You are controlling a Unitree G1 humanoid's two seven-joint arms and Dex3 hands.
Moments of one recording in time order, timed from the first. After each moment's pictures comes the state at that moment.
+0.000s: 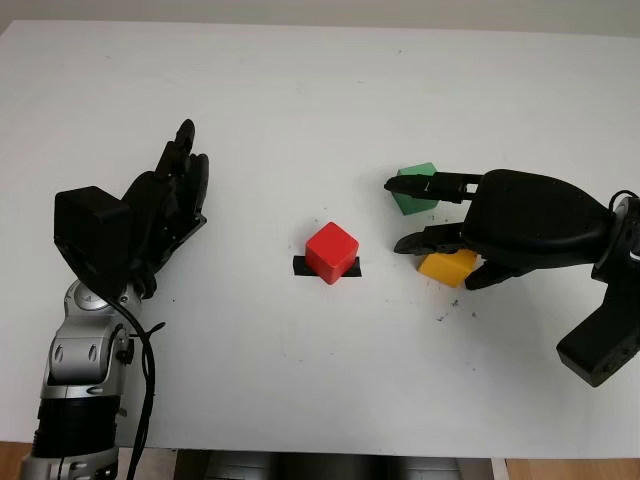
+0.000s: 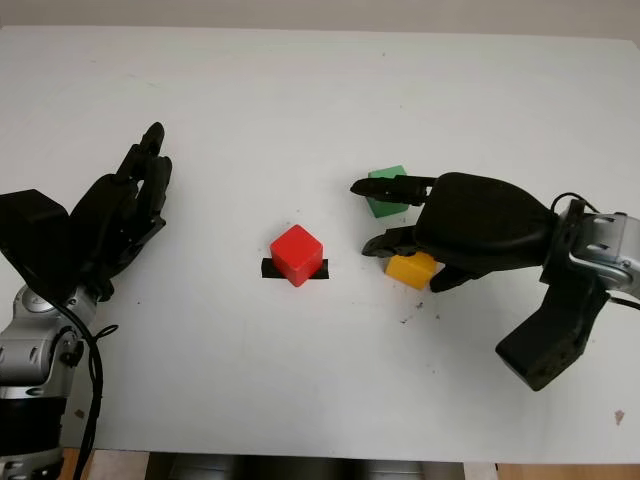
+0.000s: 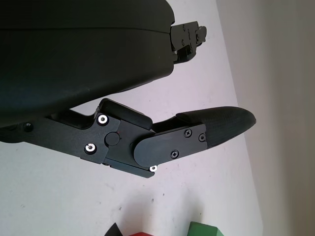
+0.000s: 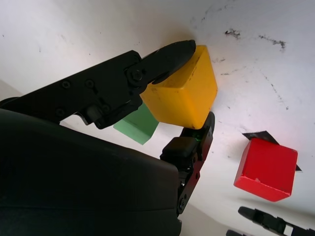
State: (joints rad) left arm -0.35 0.34 0.17 -0.03 -0.13 0.29 -0.26; right arm -0.63 -1.01 0.20 0.40 -0.99 -1.07 -0.11
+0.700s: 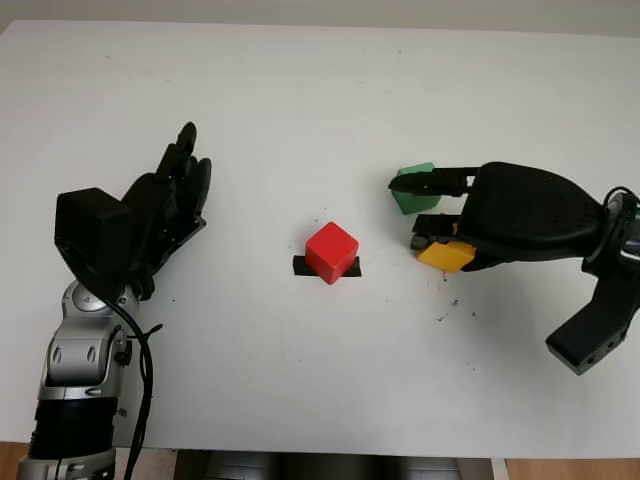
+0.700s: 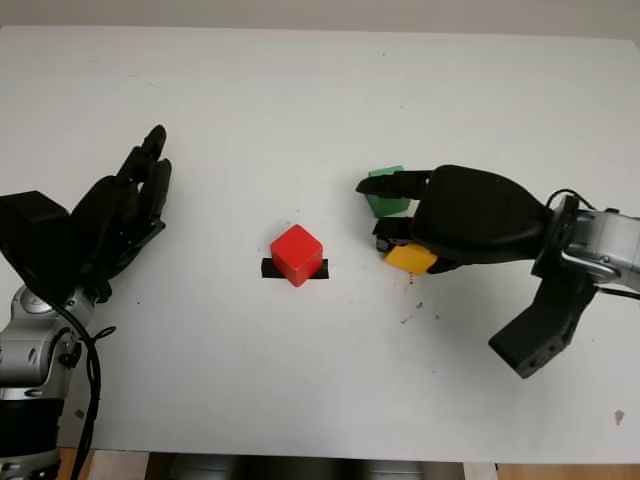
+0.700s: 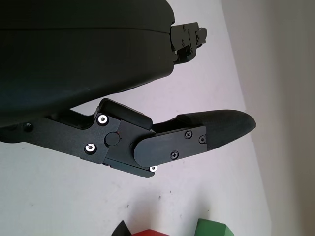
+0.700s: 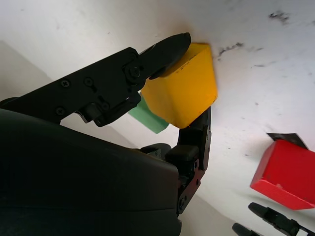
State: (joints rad) left arm -0.35 0.35 0.16 -0.03 -0.12 0.30 -0.28; right arm -0.71 -1.03 0.27 0.39 -1.13 -0.98 -0.24
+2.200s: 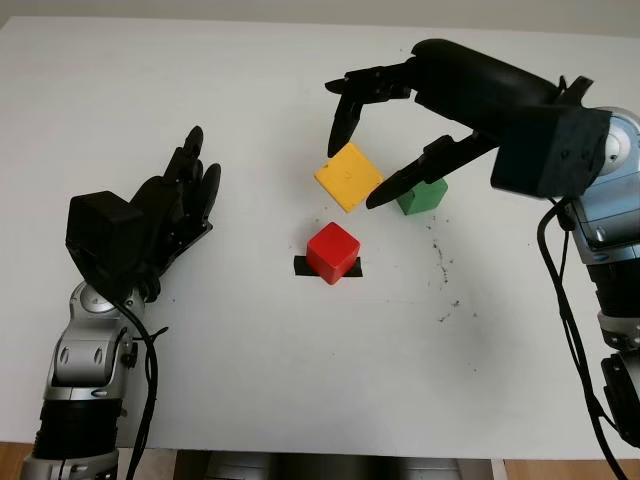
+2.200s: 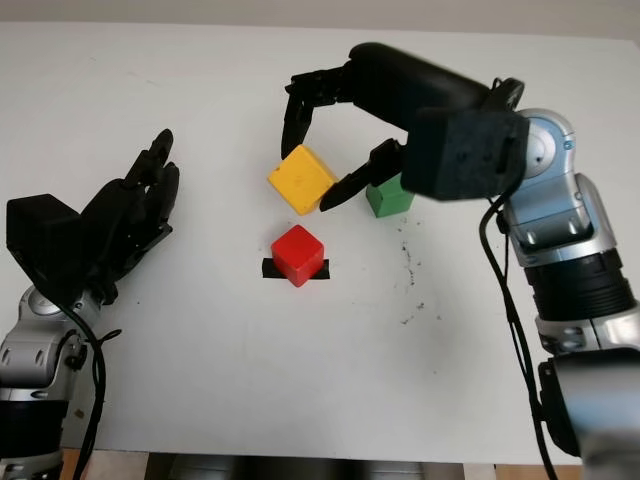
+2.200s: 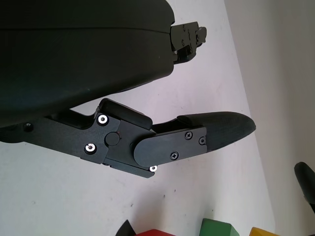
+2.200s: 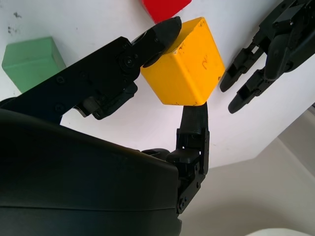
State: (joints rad) left arm -0.34 0.34 0.14 -0.04 -0.11 0.29 -0.25; right arm -0.89 -0.61 0.17 0.16 -0.13 -0.04 0.68
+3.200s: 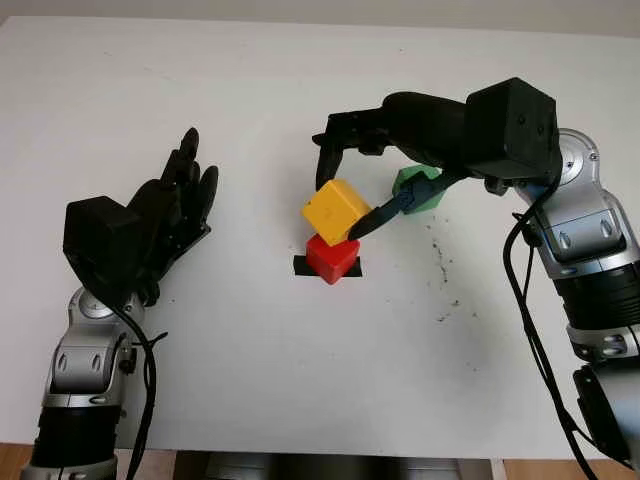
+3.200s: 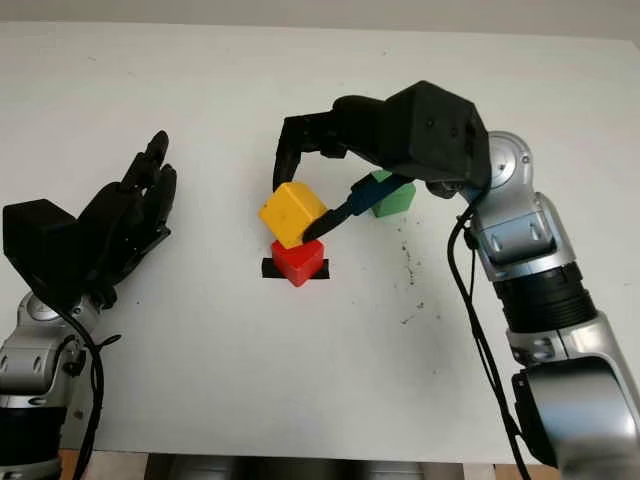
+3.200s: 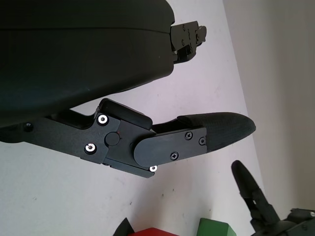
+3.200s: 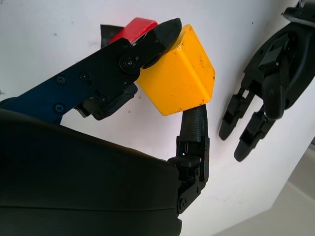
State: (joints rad) left arm -0.32 0.34 0.14 -0.06 -0.12 0.29 -0.23; right arm -0.84 -0.54 0.19 0.17 -0.07 0.13 0.82
